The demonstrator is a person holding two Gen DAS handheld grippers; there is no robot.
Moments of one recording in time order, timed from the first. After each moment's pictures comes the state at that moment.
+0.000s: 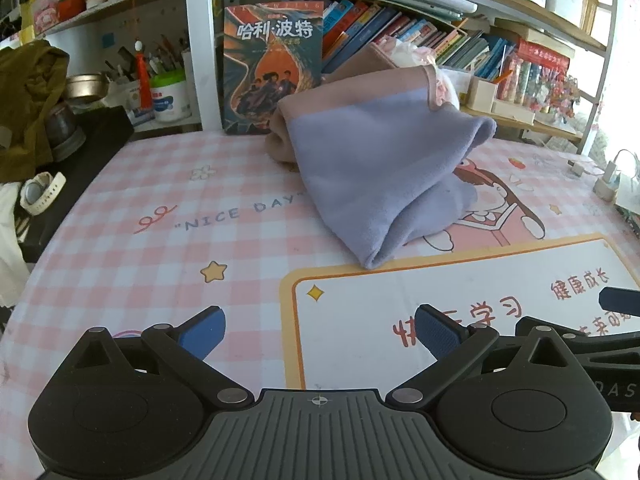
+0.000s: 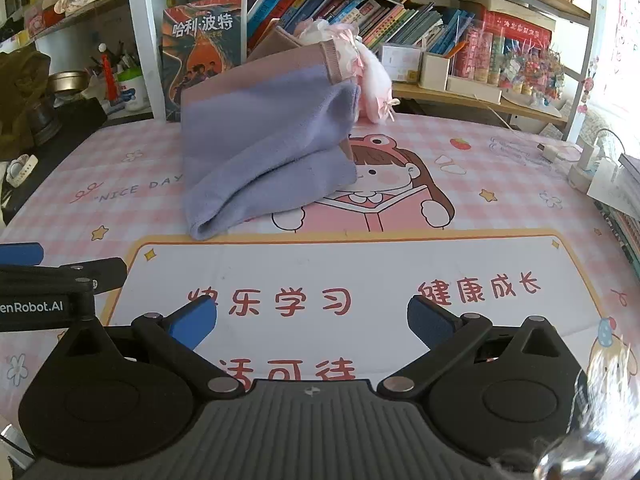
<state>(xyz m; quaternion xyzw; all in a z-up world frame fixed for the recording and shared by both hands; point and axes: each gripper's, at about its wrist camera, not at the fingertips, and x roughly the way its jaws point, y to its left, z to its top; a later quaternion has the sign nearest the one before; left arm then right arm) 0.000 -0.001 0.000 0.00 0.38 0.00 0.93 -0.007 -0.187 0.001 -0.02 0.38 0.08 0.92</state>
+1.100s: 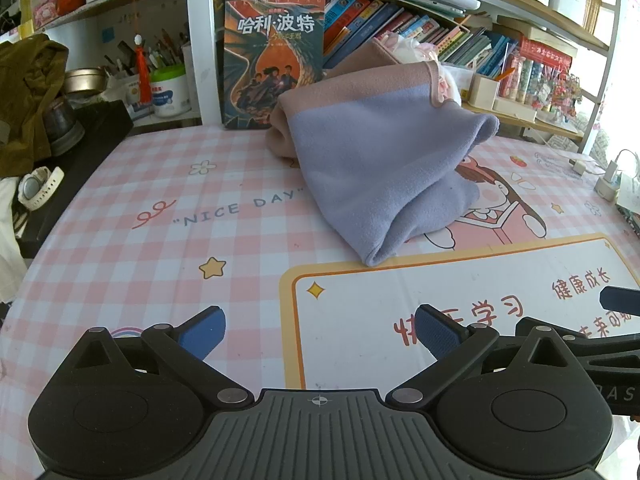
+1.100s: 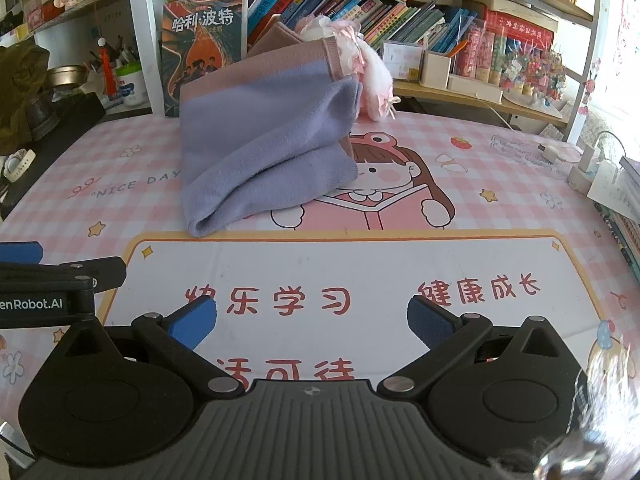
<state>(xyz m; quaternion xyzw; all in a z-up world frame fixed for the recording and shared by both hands) 0.005 0.000 -0.001 -0.02 0.39 0.00 0.92 -0.005 -0.184 -0.001 -0.03 0.38 0.08 0.92</state>
